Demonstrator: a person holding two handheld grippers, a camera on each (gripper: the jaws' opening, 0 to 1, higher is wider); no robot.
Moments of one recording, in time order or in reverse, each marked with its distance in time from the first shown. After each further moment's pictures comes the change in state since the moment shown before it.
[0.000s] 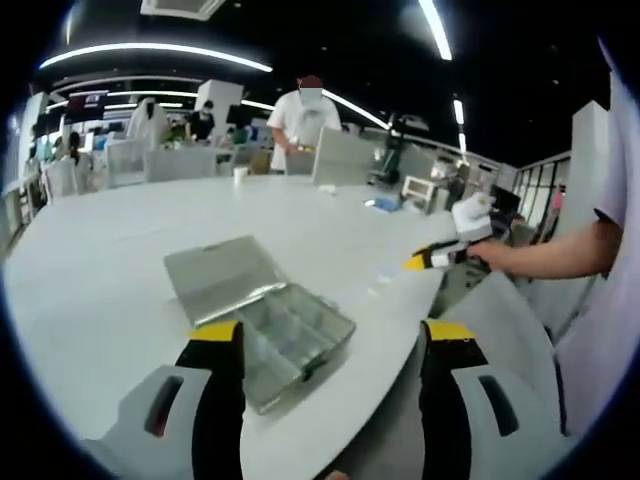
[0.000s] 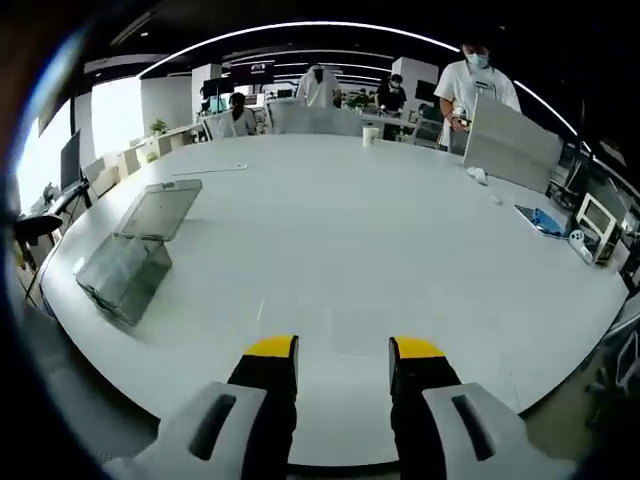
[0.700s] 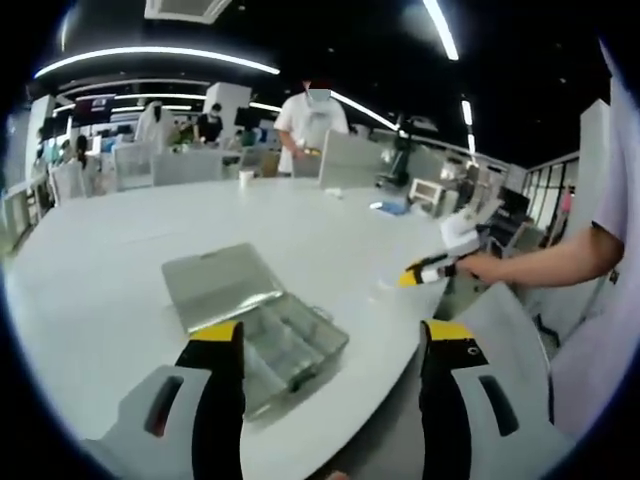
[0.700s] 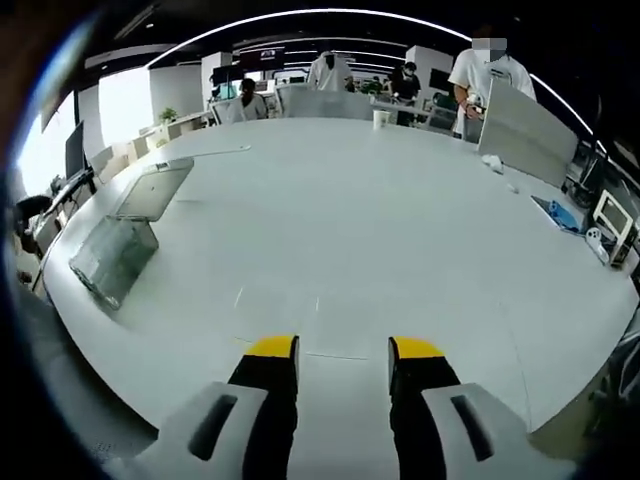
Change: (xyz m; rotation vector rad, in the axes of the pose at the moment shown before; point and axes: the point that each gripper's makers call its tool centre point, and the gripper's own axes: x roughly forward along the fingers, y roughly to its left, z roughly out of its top) left arm 0.009 -0.015 0.011 -0.001 -0.009 0.041; right arm 0.033 -0.010 -0.013 -0.013 0.047 0.071
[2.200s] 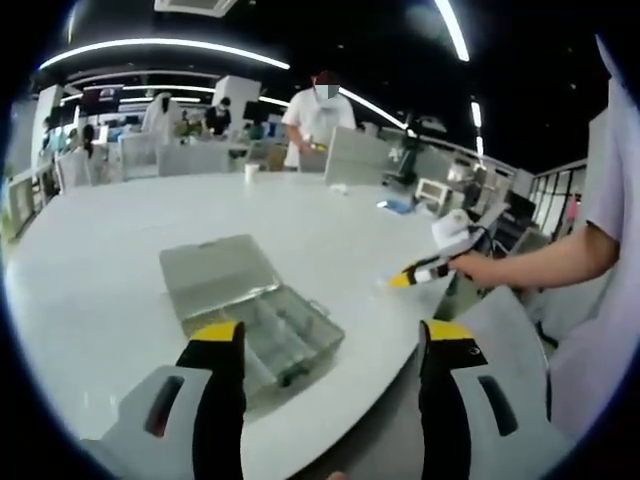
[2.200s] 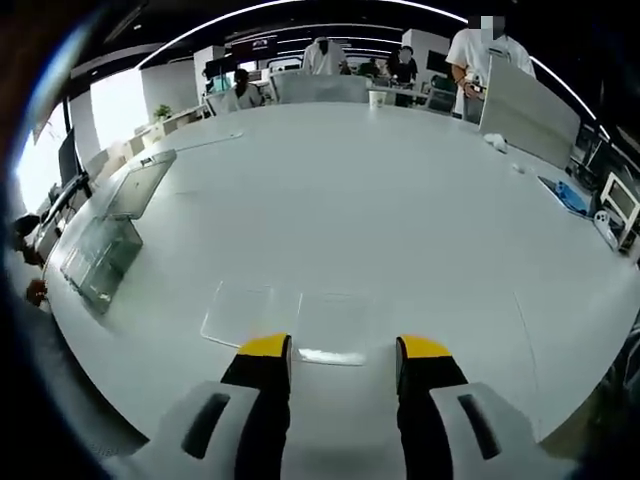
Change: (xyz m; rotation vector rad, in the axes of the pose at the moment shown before) left arm 0.004 -0.004 -0.009 -0.035 0.016 0.023; right arm 0.018 -0.005 -0.008 0.030 0.055 0.019
